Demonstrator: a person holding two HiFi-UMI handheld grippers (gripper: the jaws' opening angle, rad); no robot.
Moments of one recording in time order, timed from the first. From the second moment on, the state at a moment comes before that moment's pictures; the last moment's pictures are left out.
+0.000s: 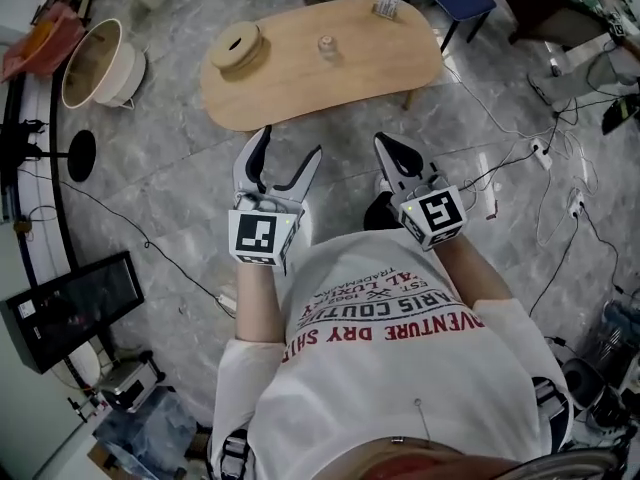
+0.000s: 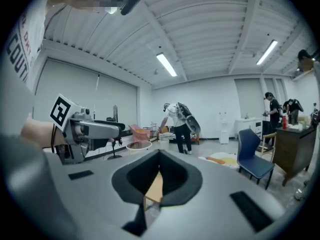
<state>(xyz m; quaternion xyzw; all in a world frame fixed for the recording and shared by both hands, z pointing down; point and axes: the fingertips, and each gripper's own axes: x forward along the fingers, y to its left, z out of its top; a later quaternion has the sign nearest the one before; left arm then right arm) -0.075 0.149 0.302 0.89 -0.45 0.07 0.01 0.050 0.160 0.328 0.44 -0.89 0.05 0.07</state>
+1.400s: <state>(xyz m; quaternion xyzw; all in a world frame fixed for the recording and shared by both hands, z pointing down) 0.017 -0.212 0.613 0.84 -0.49 0.17 0.14 0.110 -0.236 0.557 0.37 -0.90 0.16 0.16</state>
